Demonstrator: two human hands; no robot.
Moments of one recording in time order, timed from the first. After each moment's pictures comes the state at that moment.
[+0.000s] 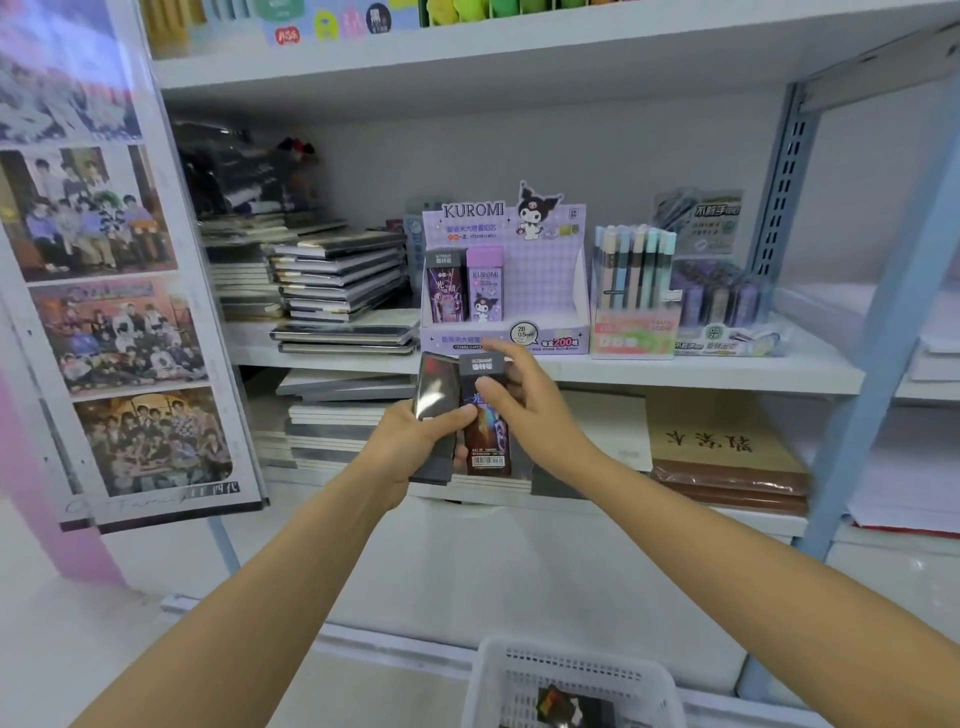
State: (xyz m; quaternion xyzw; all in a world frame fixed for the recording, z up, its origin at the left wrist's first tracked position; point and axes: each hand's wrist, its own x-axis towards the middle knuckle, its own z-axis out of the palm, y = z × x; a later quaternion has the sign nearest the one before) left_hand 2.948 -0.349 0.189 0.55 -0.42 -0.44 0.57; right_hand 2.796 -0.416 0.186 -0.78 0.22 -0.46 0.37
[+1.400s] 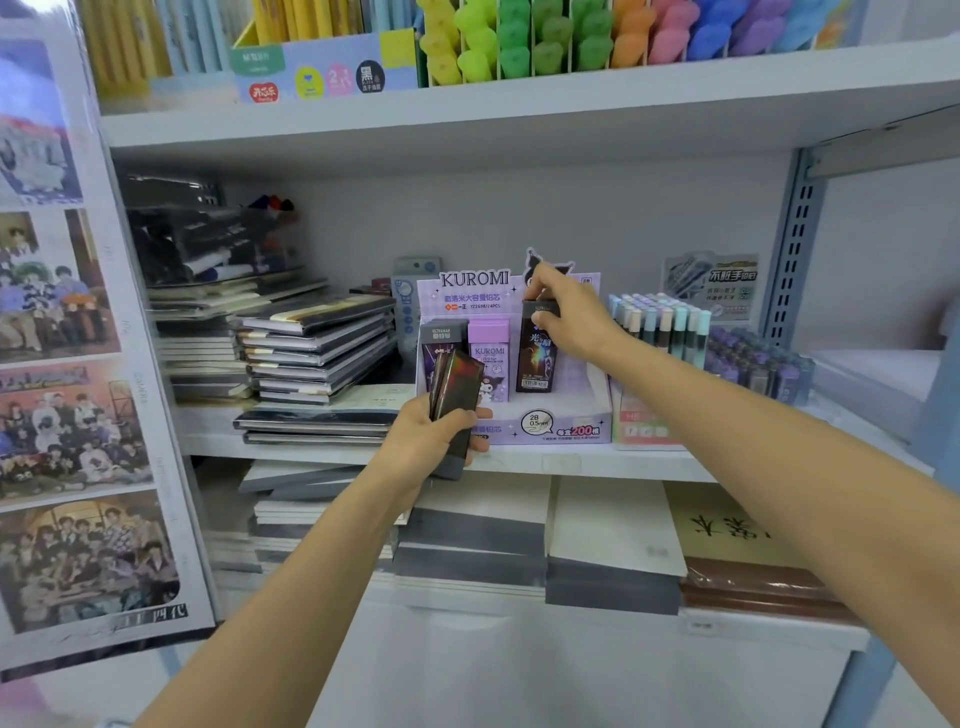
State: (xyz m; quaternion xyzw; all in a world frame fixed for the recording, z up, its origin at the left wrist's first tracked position) left_hand 2.973 -0.451 0.238 0.51 -0.51 -0.39 0.57; right_hand 2.804 -0.563 0.329 -0.81 0.40 -0.40 0.12
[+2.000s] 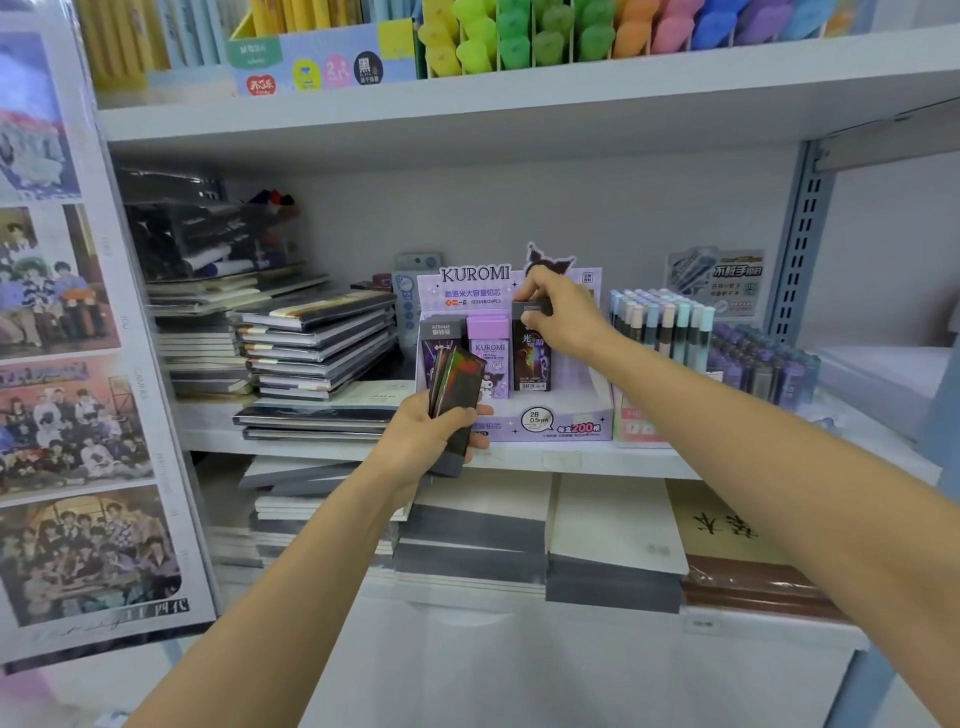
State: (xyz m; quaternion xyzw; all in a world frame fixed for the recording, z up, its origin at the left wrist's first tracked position) left_hand 2.976 -0.452 0.238 0.51 -0.52 -0.40 0.56; right_hand 2.811 -0.565 0.325 -0.81 0.40 -0.41 0.14
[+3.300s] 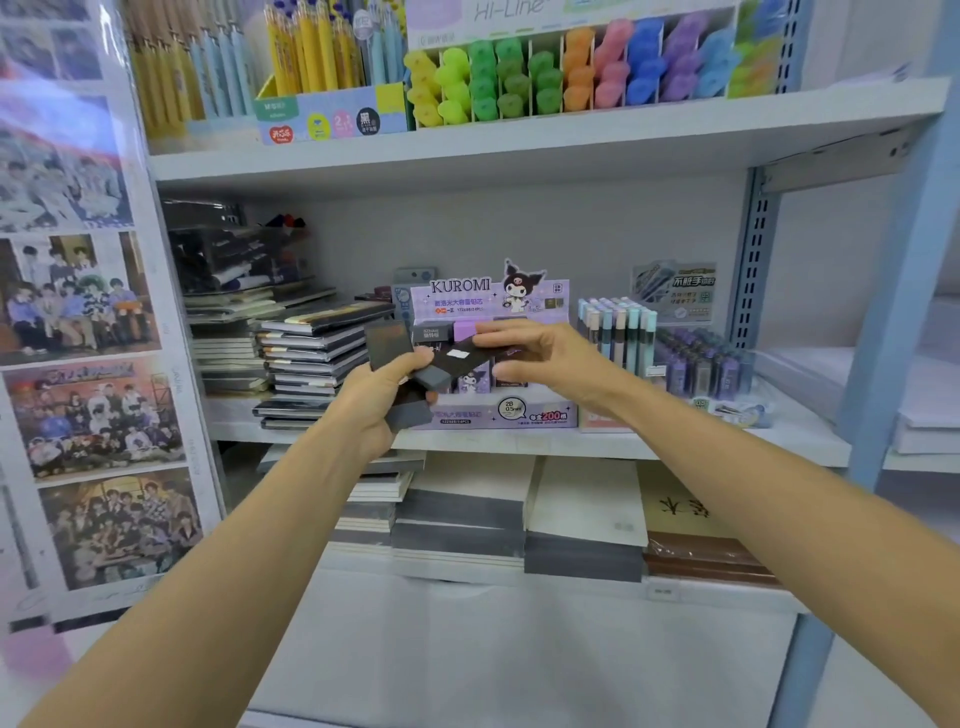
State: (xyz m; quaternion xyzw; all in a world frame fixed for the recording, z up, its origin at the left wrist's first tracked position) left_hand 2.960 -0.396 0.294 0.46 -0.35 -0.44 0.69; right_hand 2.762 -0.484 0.304 -0.82 0.16 -0.38 0.41
